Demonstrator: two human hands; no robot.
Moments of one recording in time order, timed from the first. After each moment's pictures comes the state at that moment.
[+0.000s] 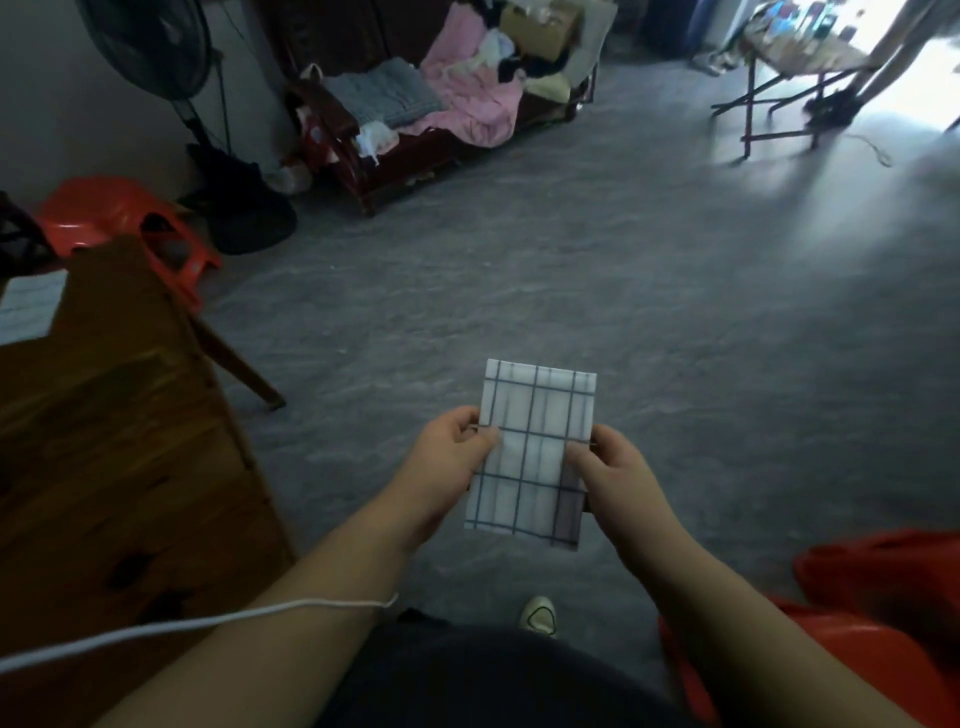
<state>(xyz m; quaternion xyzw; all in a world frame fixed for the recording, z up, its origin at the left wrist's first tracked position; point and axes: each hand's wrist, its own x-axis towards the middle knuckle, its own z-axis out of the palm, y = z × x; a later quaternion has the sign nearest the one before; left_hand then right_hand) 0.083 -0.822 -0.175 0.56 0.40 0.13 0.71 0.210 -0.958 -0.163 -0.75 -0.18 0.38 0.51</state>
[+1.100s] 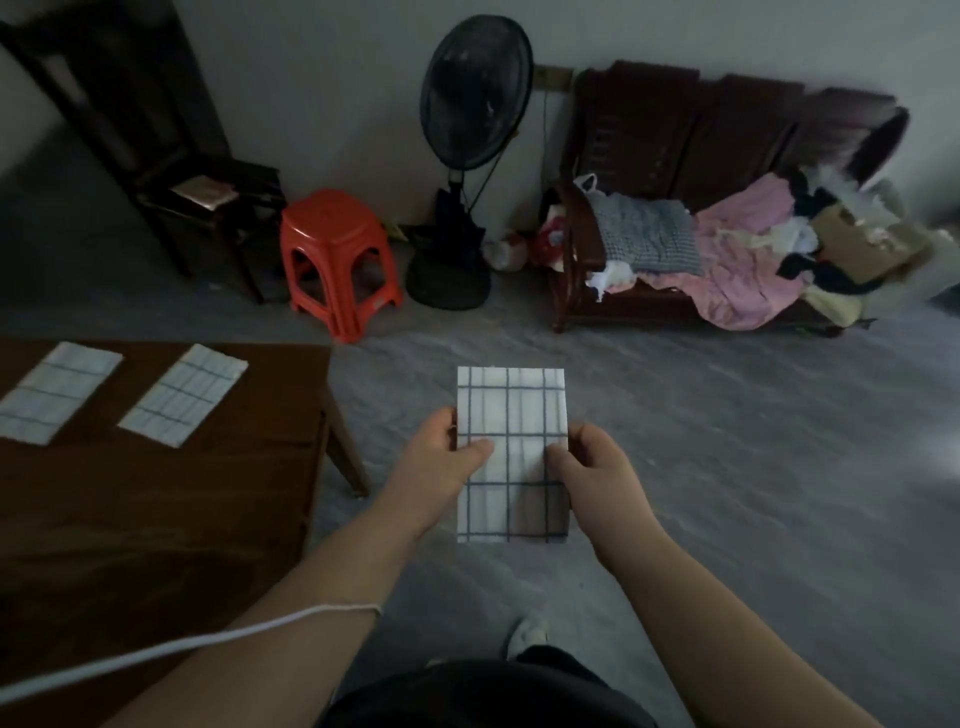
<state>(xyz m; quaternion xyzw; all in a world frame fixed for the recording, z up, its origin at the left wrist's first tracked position) 0.072 -0.242 -0.163 0.46 0.52 0.39 0.61 0.252 -0.277 -0.137 -0.69 -0.41 0.46 0.37</state>
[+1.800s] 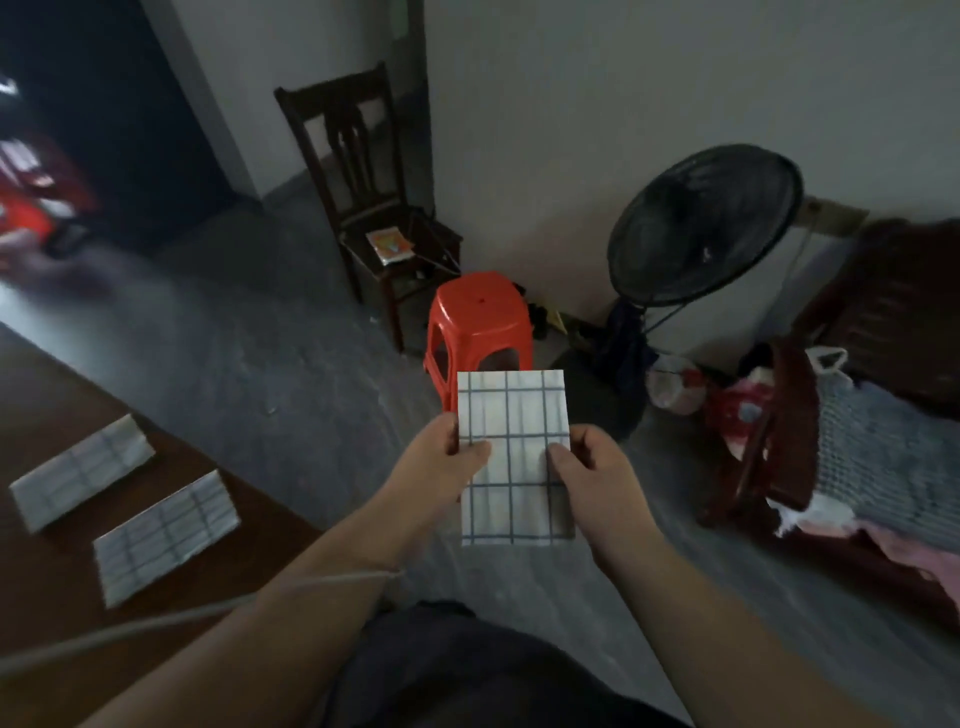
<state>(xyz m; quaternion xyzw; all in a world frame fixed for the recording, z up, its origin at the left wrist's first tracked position) 0.054 0.173 -0.149 0.34 0.70 0.45 0.45 0.227 0.238 -0.141 -0.55 -0.61 0.52 0.25</state>
